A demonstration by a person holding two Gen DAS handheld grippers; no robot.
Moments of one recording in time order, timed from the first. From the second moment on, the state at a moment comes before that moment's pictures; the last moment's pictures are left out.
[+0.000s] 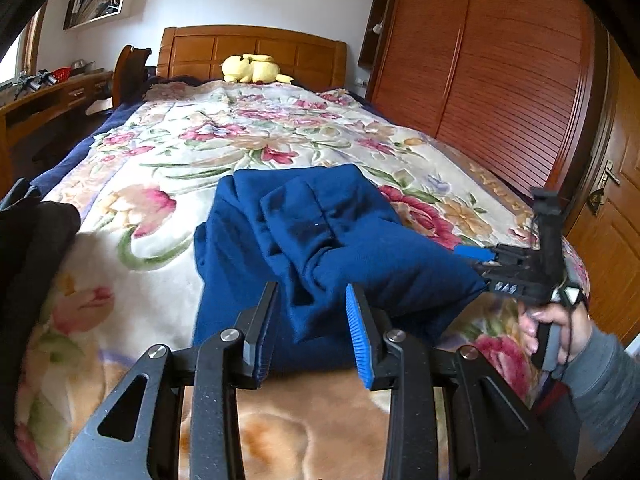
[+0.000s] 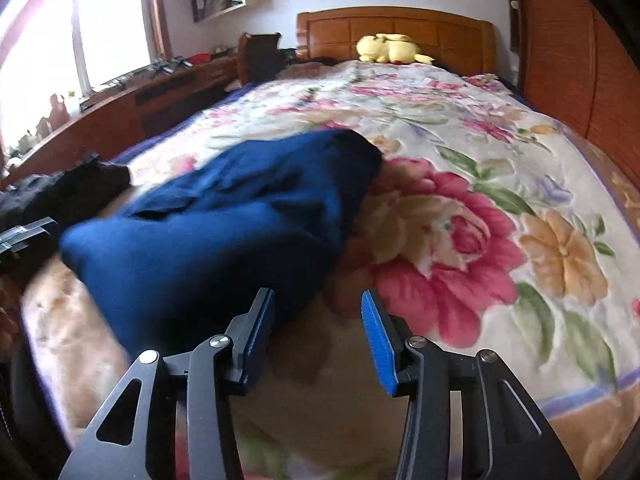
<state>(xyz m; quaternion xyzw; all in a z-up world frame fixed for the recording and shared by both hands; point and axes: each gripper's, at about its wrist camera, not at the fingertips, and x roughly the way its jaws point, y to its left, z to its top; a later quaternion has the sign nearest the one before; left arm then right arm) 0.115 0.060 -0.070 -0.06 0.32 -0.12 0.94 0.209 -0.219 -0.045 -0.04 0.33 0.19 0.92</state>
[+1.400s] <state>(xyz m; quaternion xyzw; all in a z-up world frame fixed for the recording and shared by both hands) 0.139 0.035 -0.039 0.05 0.31 -0.04 0.95 0.210 -0.227 -0.075 -0.02 0.34 0.22 0.91</state>
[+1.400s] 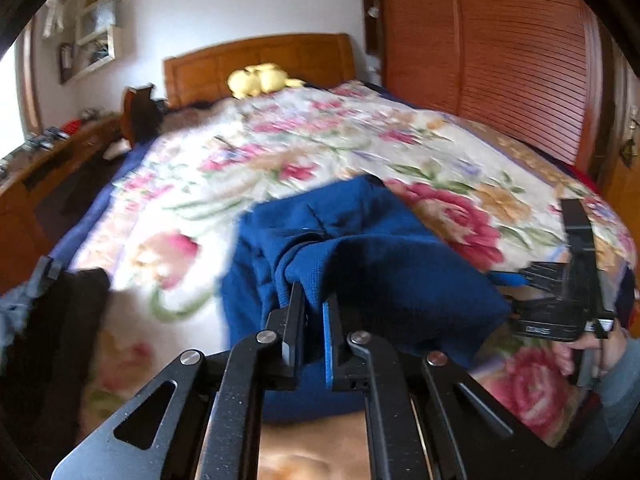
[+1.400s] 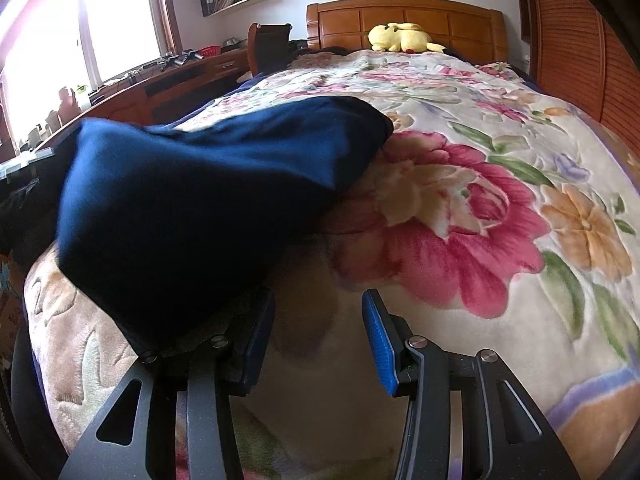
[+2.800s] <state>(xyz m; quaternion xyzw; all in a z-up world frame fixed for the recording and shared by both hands) 0.098 0.112 -0.102 -0.01 0.38 -0.03 0.92 0.260 -0.154 -0.009 -0.11 0.33 0.31 0.89</state>
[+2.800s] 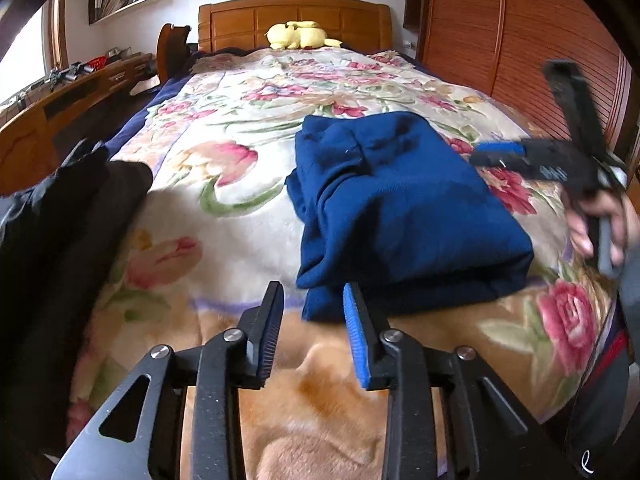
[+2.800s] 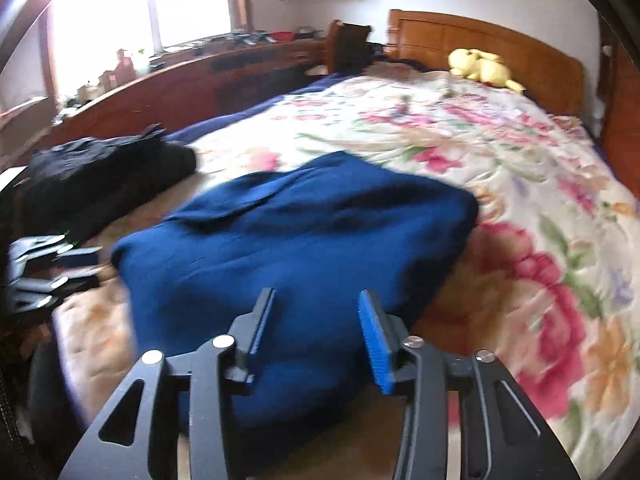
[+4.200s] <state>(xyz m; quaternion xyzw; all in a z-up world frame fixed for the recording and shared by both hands) 0.070 0.176 -0.030 -0.05 0.30 -0.03 0.95 0.369 -0.074 0.069 -0.04 0.27 0.33 0.90</state>
